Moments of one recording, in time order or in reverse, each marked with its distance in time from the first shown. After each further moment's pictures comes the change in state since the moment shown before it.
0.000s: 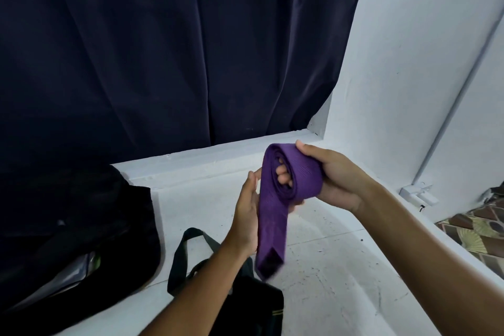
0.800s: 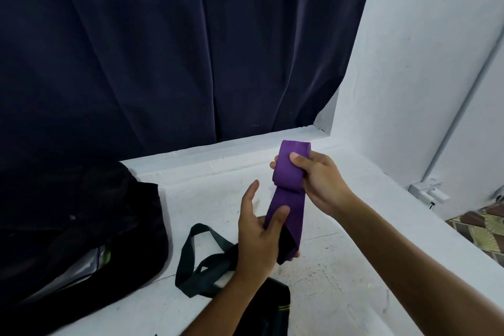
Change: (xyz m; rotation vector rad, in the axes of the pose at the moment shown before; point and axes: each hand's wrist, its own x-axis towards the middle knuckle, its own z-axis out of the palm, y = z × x) left_hand -0.040 -0.028 0.004 0.405 0.317 0.133; right_hand 0.035 0.041 0.000 0.004 0.253 -0.223
